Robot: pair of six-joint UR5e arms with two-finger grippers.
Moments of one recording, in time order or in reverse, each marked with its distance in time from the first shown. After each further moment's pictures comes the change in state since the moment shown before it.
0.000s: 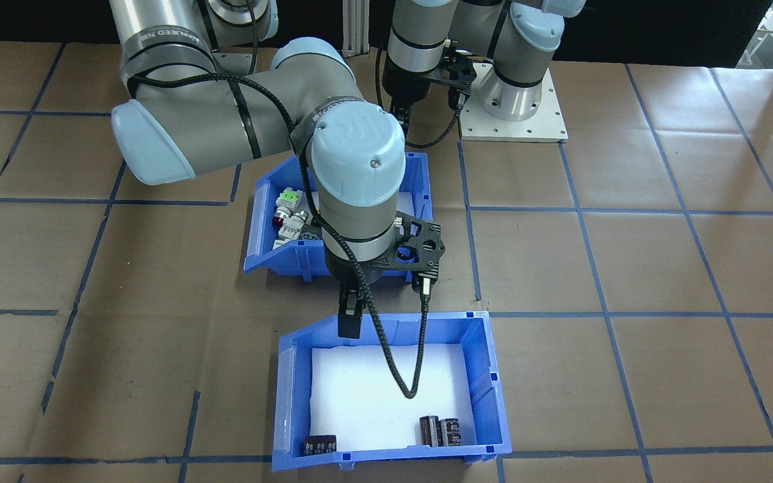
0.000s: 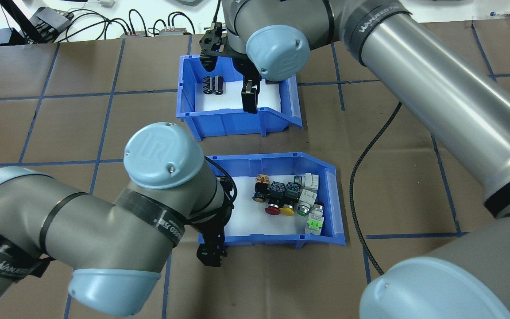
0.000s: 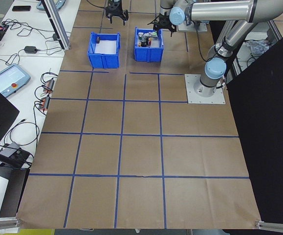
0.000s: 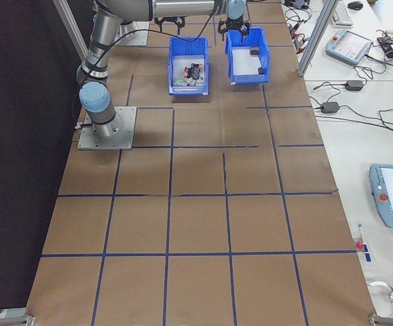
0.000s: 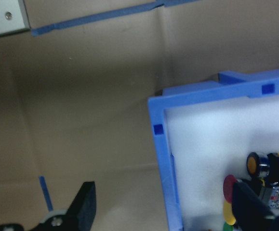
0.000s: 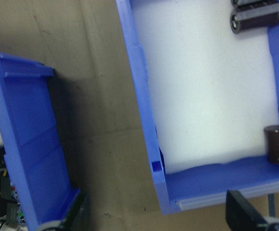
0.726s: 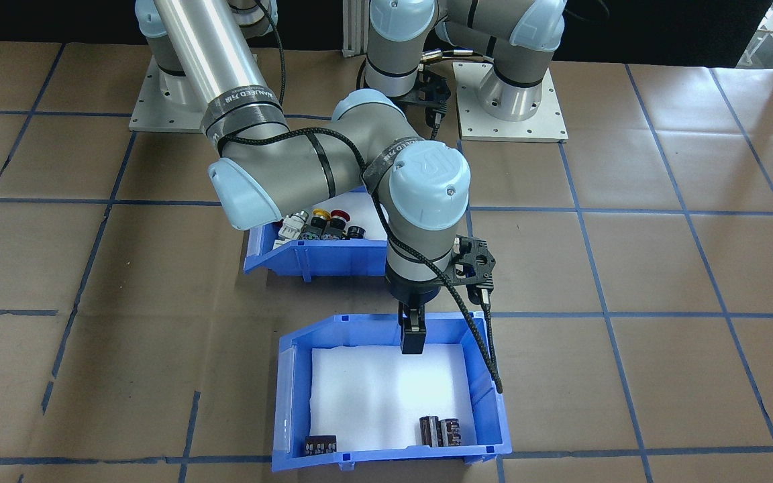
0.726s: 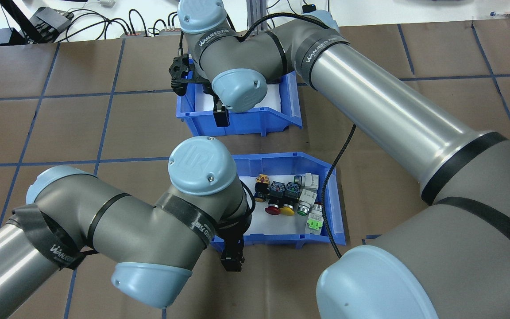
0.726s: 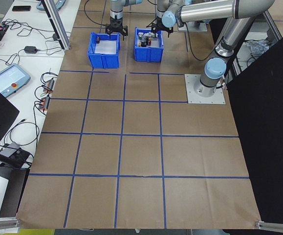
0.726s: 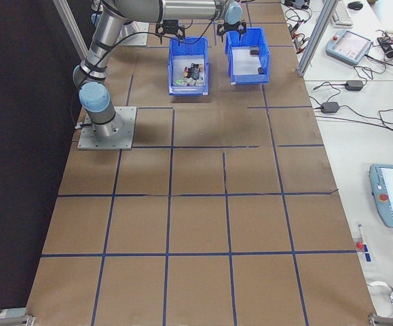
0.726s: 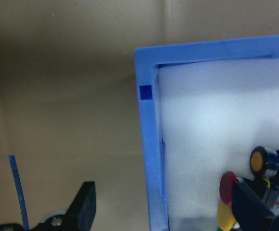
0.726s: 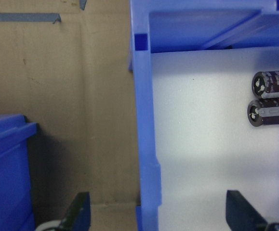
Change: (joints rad) left arm -0.047 -0.072 -0.028 0.048 -0.005 -0.092; right arm 0.079 0.113 -0.013 -0.153 -0.007 -0.006
